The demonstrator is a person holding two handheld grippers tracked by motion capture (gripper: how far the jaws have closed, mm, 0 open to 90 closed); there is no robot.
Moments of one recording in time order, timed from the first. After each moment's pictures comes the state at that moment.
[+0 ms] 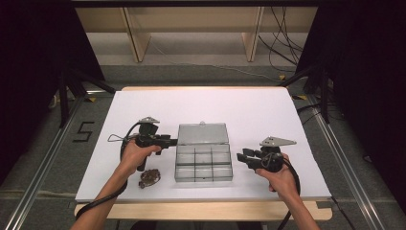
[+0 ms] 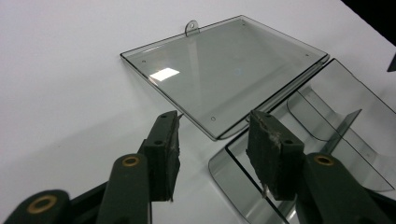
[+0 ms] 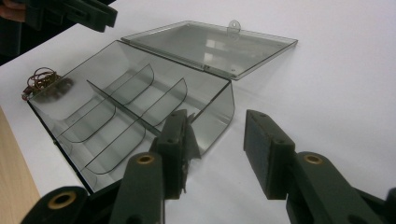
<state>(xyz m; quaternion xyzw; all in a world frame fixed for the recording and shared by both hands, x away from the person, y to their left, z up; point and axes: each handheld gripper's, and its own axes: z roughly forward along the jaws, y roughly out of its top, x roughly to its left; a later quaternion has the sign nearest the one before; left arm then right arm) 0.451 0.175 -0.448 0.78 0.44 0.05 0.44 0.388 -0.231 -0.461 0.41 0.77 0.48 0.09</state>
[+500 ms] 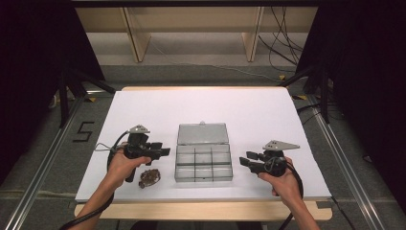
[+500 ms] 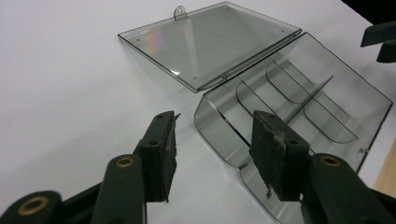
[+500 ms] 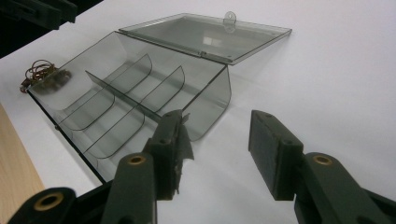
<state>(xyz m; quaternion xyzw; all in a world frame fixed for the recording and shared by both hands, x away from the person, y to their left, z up) 0.409 0.194 -0.437 0.79 0.42 0.06 0.44 0.376 -0.238 -0.463 0.42 0.77 0.48 0.09</state>
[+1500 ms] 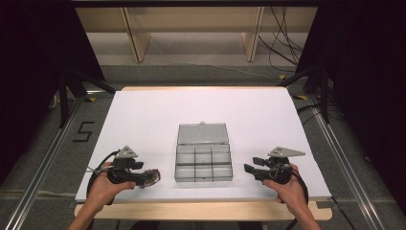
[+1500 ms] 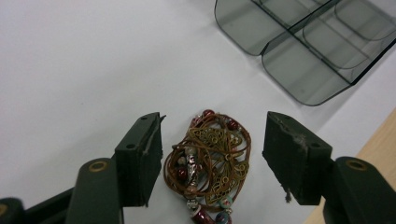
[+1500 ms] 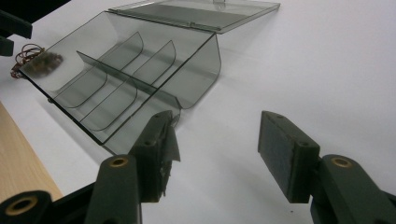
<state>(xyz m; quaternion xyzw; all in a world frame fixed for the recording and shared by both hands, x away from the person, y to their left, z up) 0.356 0.226 -0.461 0.84 0.42 0.10 0.34 0.362 -0.253 -0.473 0.43 0.77 0.46 0.10</state>
